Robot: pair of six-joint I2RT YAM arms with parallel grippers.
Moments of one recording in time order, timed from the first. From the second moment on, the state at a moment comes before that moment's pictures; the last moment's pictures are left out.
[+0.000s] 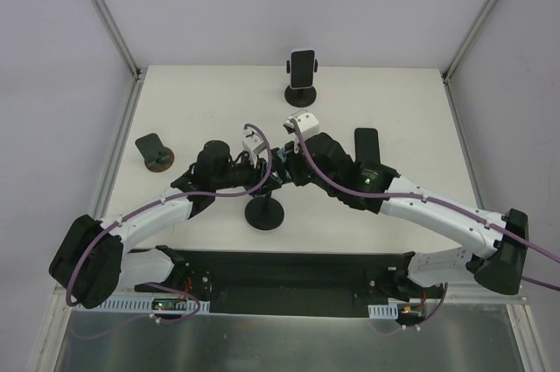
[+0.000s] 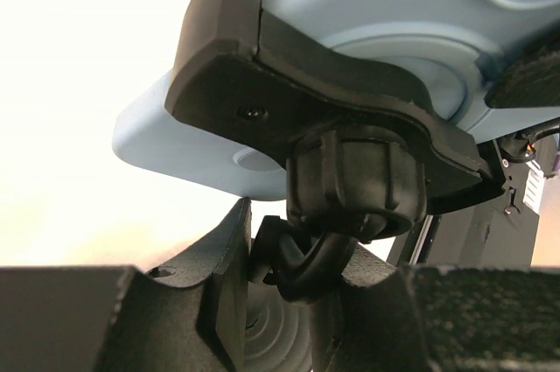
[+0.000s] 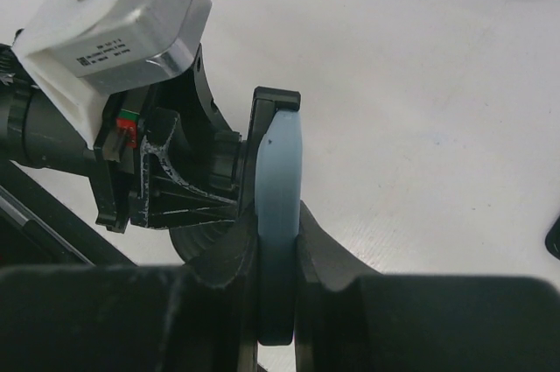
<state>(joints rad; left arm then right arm) -0.58 1.18 0.58 0.21 0.51 -0.23 1.10 1.28 1.19 -0.46 0.36 0.30</state>
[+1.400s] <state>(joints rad) -0.47 1.17 0.54 0.36 0.28 -0.27 0.95 0.99 1.14 -0.77 0.23 0.30</state>
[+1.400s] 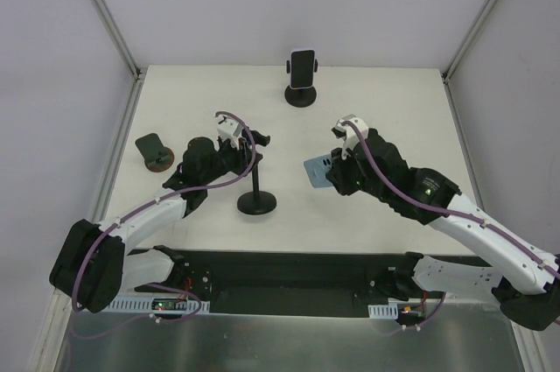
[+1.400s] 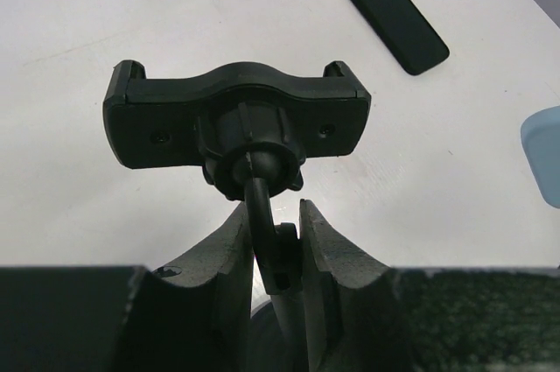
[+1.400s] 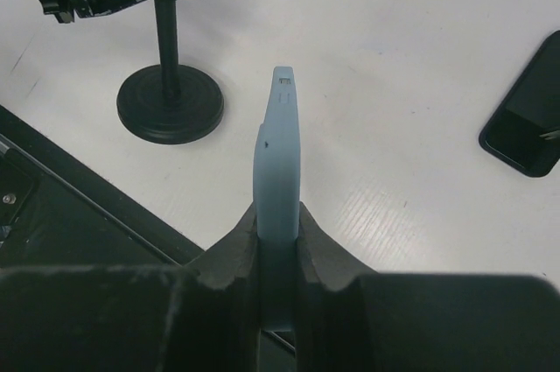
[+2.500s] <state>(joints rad) -0.24 1.22 0.59 0.42 -0.13 0.03 0.91 0.92 1.06 -0.77 0.25 0.26</state>
